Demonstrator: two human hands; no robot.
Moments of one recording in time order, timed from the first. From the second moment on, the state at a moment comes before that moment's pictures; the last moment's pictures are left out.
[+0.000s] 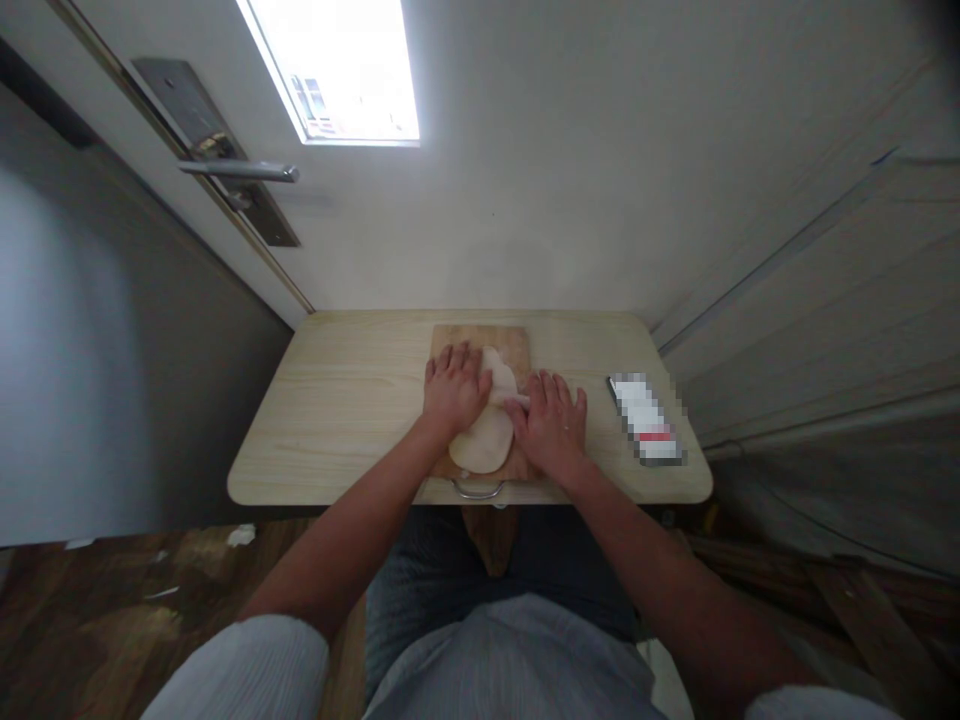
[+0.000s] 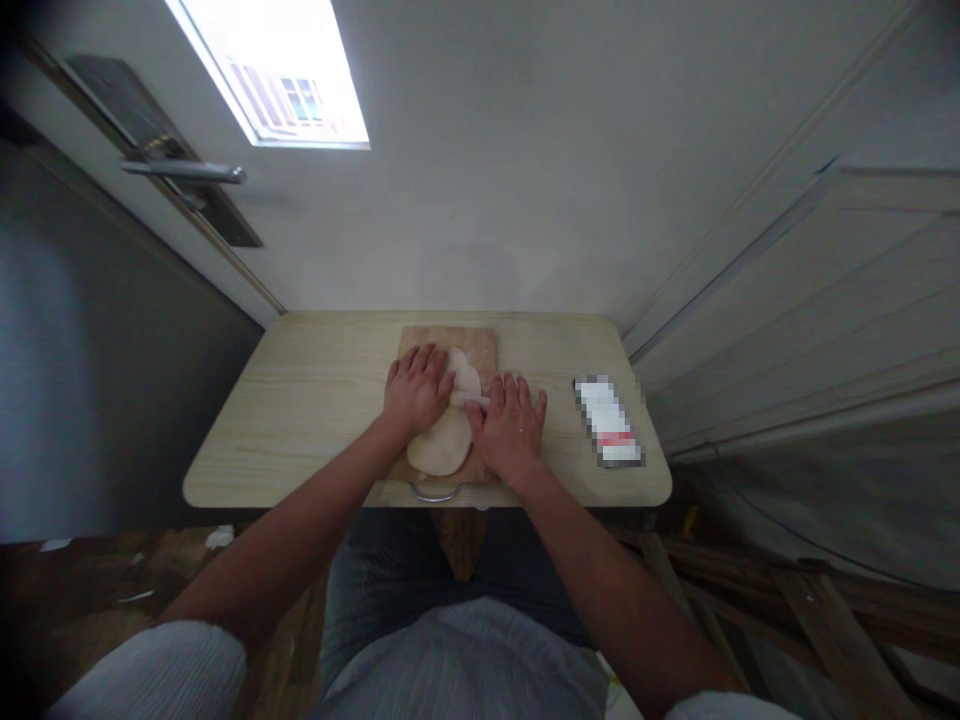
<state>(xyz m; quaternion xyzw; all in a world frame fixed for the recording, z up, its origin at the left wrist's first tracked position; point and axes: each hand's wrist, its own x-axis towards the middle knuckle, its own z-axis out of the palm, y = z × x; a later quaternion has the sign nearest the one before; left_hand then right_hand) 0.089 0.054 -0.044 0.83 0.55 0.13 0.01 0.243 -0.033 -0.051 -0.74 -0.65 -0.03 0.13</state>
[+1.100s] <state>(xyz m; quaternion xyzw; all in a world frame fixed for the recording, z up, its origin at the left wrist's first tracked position) 0.142 0.160 -0.039 0.83 0.55 0.13 0.04 0.295 0.079 -0.043 -0.79 -0.61 0.03 0.08</state>
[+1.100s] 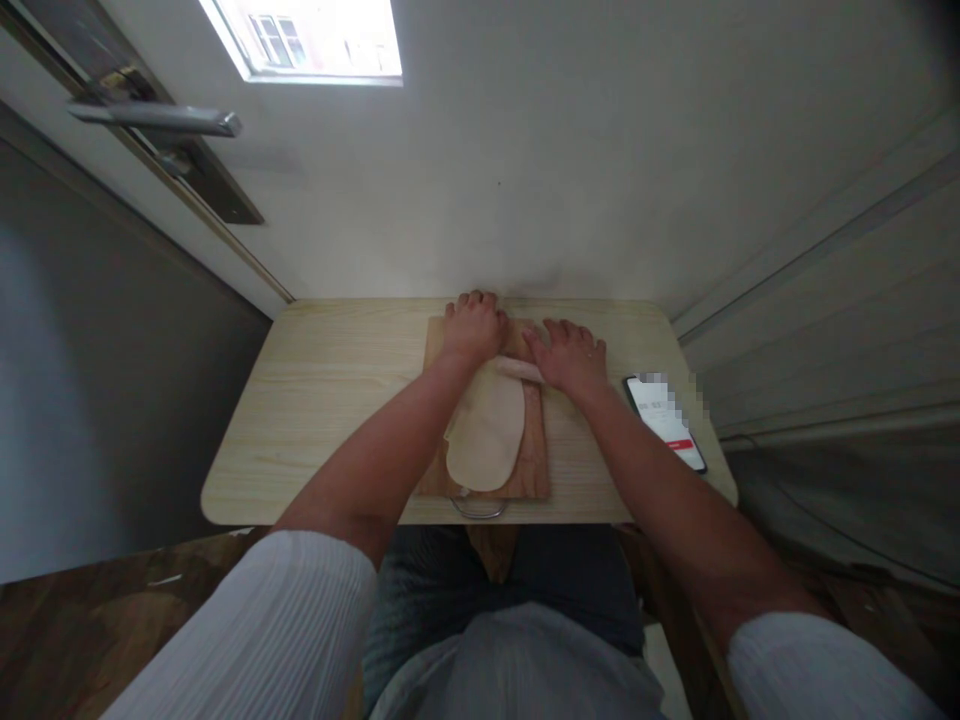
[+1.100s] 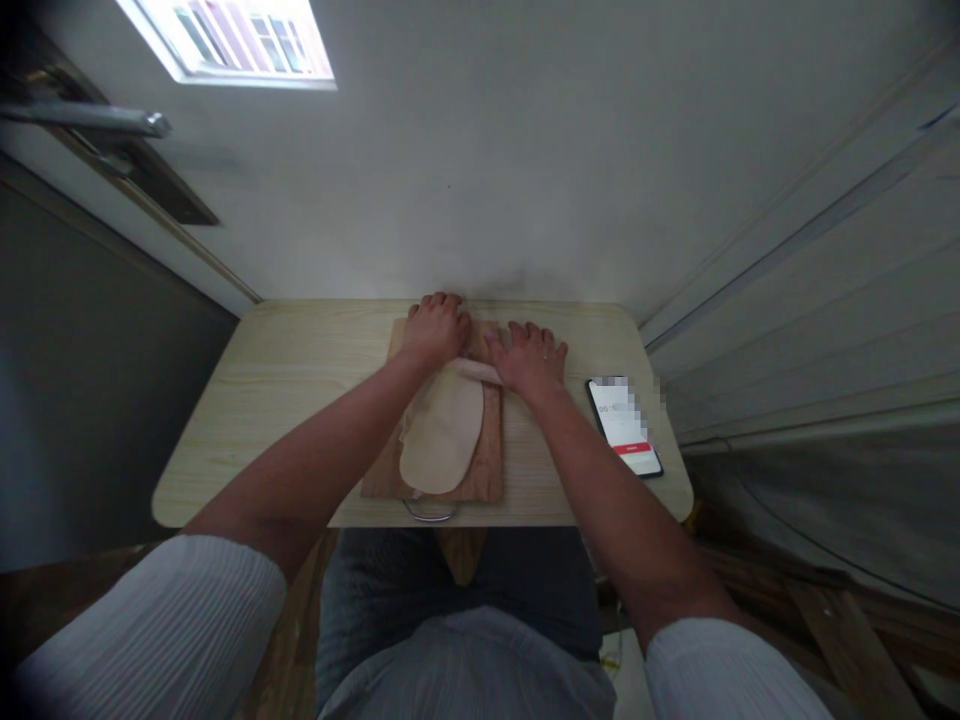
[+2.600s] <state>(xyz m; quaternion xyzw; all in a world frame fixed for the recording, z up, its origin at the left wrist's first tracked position) 0.047 -0.018 -0.046 0.83 0.52 0.16 0.07 0.228 -0.092 -0.049 -0.67 -0.71 0.01 0.21</state>
